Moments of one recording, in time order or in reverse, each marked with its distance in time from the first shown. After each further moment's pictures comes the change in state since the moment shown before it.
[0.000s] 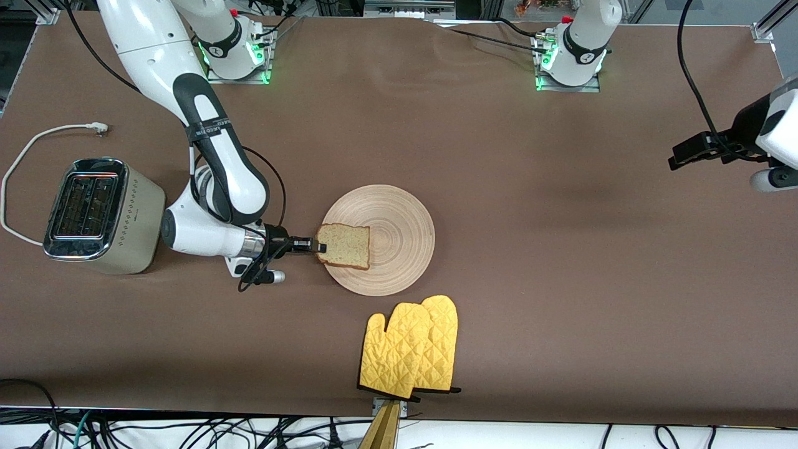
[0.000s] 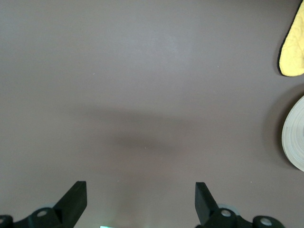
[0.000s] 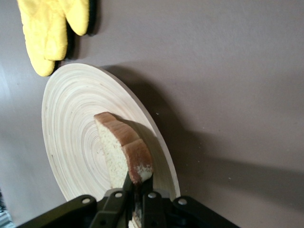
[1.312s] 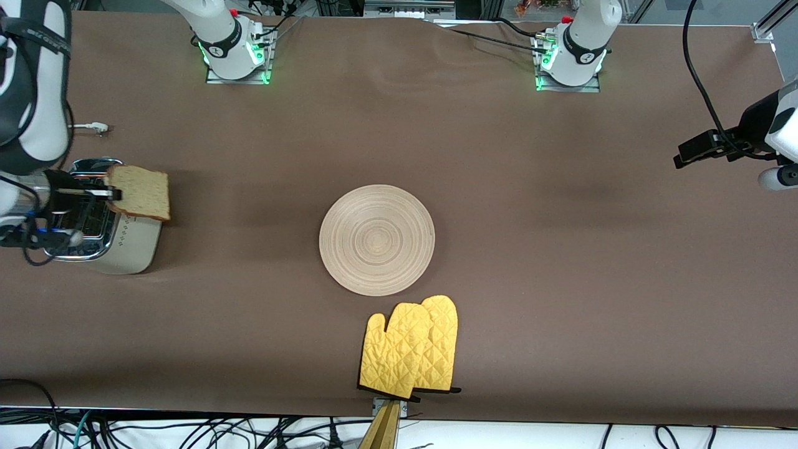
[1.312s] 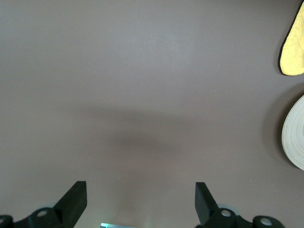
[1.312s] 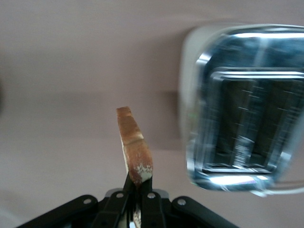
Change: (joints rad) left arm 0.002 0.001 -0.003 0.016 0.000 -0.029 -0.001; right arm -0.015 -0.261 -0.534 0.205 -0.727 -0.745 -0.004
